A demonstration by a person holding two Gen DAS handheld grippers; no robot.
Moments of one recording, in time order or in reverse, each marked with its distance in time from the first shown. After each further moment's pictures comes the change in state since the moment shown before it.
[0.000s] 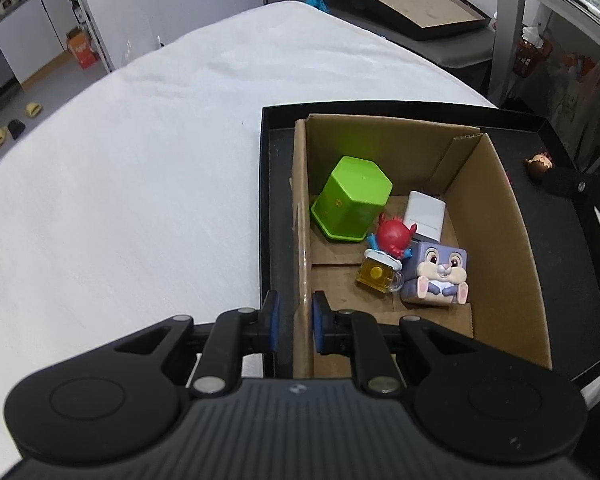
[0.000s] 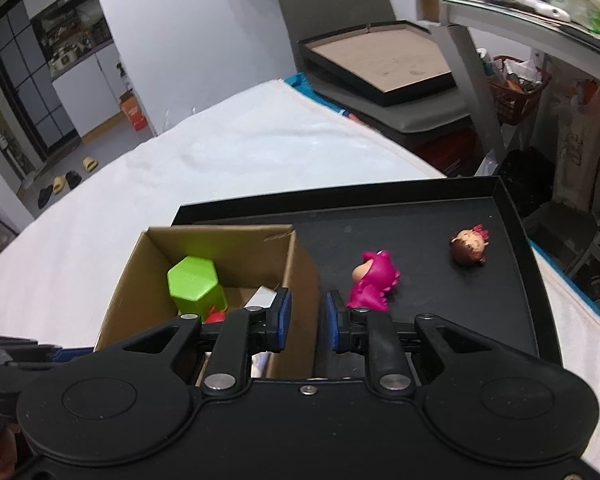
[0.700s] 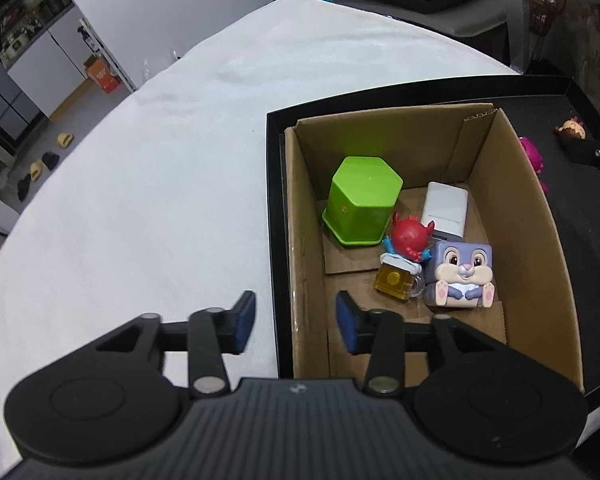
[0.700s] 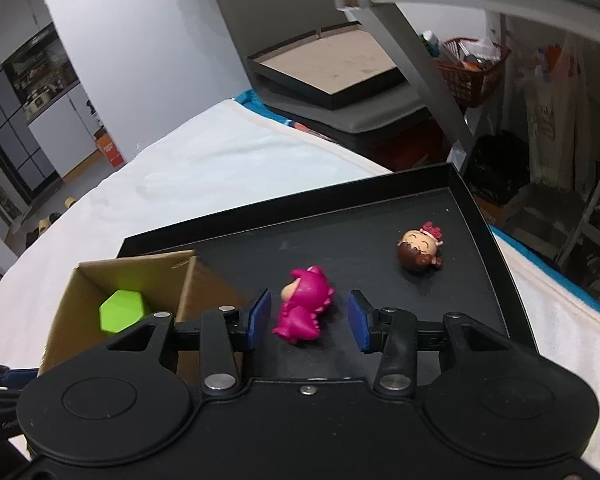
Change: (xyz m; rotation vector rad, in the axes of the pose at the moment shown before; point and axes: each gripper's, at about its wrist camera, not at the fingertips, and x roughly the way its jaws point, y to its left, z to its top) left arm 0.013 -0.035 0.014 0.116 0.028 0.180; right arm 0.032 -0.065 -0.005 0.112 -0.037 -0.016
